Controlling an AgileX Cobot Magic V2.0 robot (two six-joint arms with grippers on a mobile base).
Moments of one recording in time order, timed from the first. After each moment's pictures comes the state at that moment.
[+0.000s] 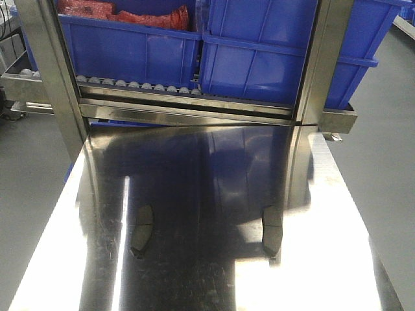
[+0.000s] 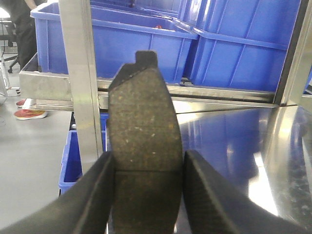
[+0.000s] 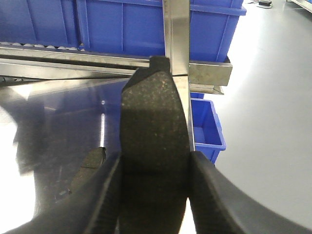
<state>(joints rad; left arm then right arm) -0.17 0.23 -0.34 0.00 0.33 -0.04 0.09 0.24 -0.41 -0.04 0.55 0.10</state>
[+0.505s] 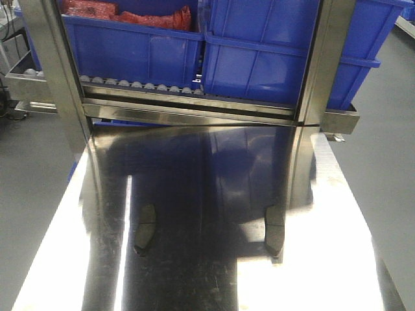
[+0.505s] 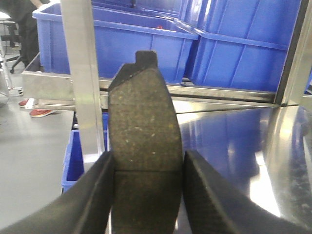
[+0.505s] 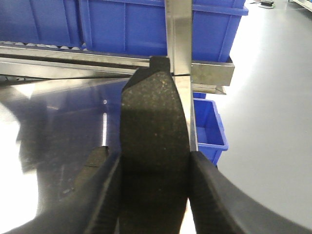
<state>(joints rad) -0.17 0.23 -0.34 0.00 0.33 -0.04 0.09 0.24 -0.41 -0.04 0.55 0.10</state>
